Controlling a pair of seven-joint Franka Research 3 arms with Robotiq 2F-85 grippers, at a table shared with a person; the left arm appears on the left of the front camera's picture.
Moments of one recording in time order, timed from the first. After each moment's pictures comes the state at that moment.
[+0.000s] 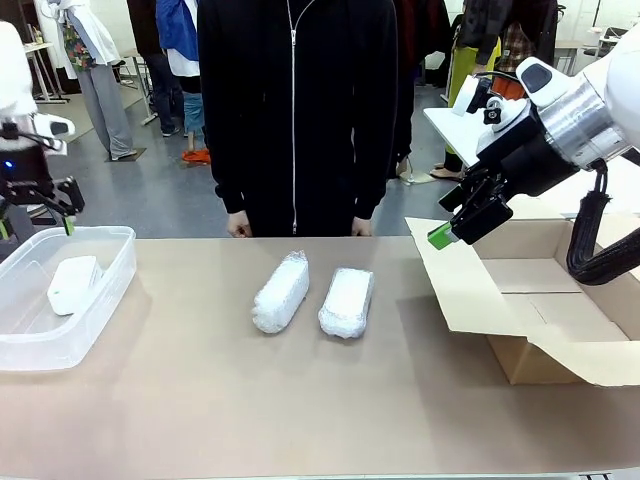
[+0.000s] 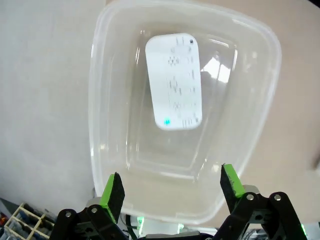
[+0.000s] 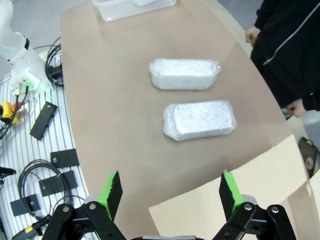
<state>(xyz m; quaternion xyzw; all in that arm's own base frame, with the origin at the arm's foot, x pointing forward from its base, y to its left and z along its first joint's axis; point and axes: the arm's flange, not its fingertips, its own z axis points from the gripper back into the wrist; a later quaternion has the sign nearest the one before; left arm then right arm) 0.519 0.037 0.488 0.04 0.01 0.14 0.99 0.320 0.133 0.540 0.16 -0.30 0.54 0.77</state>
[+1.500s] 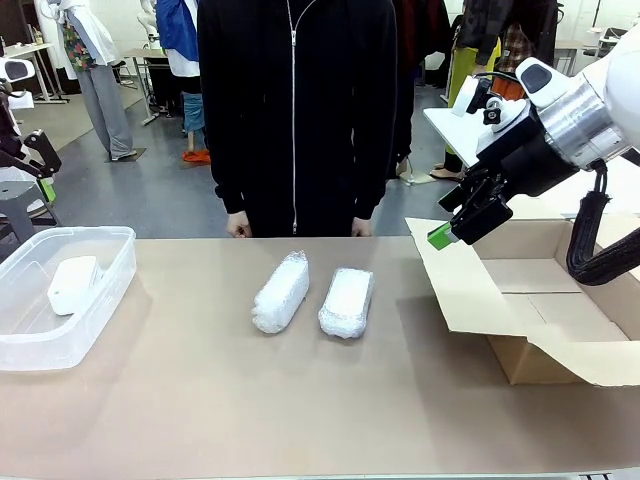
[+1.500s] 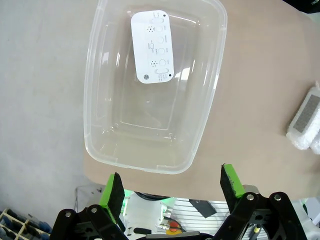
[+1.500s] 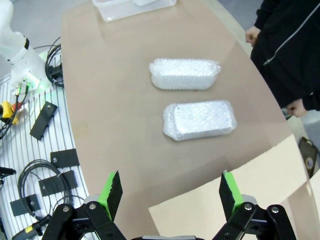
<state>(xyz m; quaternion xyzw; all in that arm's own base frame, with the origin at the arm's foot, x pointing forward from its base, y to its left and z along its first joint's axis) 0.459 0.021 0.565 -0.01 -0.01 0.15 0.99 0.320 0.133 0.540 0.16 -0.30 0.54 0.77</state>
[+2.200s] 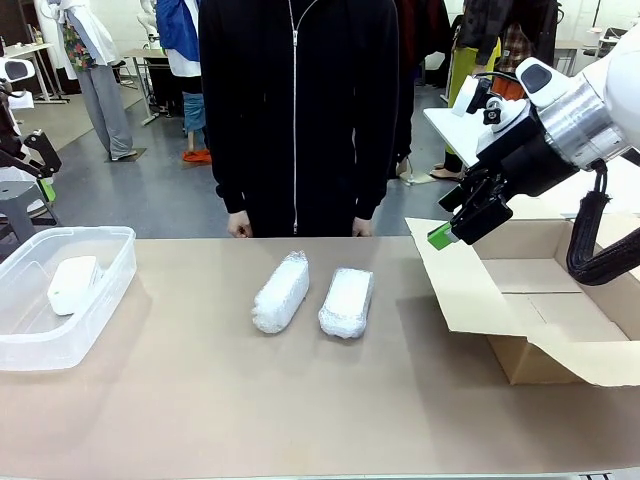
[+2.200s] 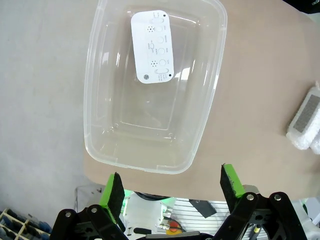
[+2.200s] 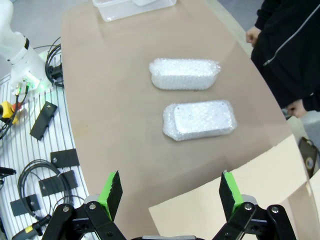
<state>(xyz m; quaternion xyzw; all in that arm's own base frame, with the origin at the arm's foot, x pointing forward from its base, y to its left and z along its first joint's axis) 0.459 0.021 0.565 -0.01 -0.01 0.15 0.99 0.320 0.133 0.540 0.16 -0.30 0.54 0.77</state>
